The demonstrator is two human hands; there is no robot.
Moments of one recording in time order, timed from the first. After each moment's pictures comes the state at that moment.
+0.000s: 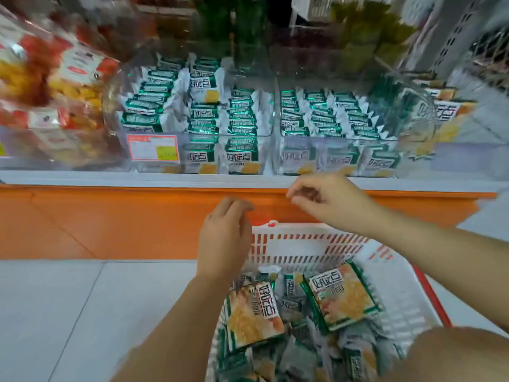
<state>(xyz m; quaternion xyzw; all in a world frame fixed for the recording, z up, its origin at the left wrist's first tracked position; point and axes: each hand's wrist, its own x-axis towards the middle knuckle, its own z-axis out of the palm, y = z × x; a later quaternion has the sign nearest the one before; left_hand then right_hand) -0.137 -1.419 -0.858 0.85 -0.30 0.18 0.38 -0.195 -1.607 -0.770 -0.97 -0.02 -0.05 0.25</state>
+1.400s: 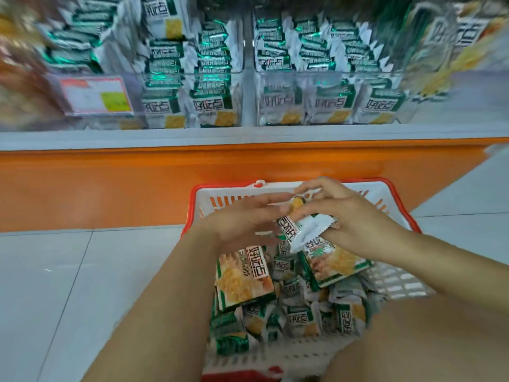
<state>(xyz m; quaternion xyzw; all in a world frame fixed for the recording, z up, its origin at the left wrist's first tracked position) -0.150 -1.454 -0.867 0.58 -0.15 -0.58 0.56 -0.274 -1.626 -0.831 -0.95 -0.04 0.03 0.31</state>
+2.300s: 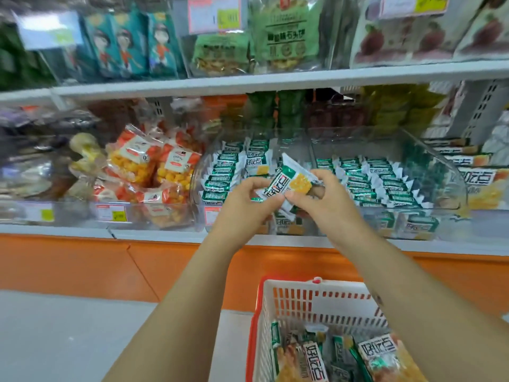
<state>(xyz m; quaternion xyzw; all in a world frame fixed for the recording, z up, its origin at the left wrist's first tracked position) -0.090 -1.388 -0.694 0.79 -0.22 -0.07 0.57 -0.148 -1.529 -0.693 -0.75 0.11 -0.18 0.63</state>
